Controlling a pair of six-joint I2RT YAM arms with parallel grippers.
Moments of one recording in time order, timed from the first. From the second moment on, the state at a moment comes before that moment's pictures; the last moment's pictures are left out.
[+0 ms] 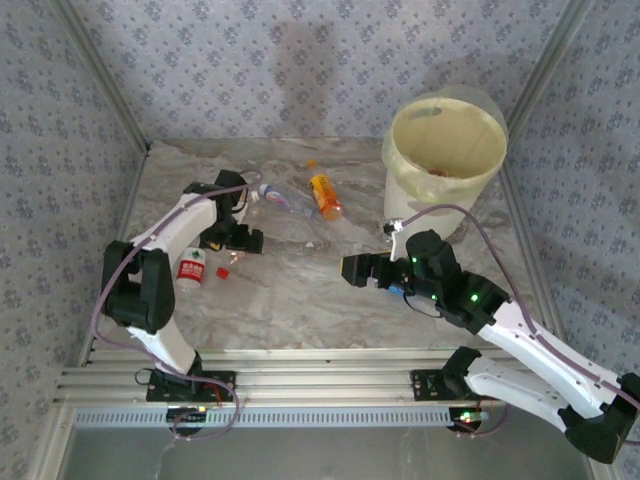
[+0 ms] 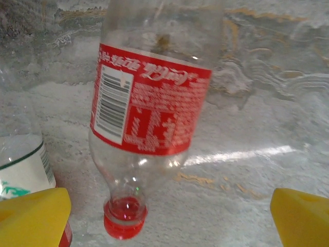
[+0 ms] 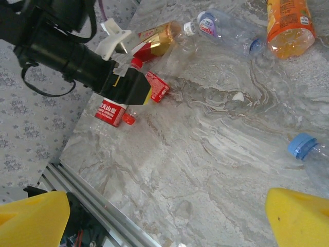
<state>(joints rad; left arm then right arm) -0.29 1.71 1.30 -1.03 -0.04 -0.15 0.79 0.83 0.81 -0.45 -0.10 0.64</state>
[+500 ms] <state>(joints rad) -0.26 1.91 1.35 -0.99 -0.05 -0.15 0.80 0.83 0.80 -0.45 -0.08 0.65</state>
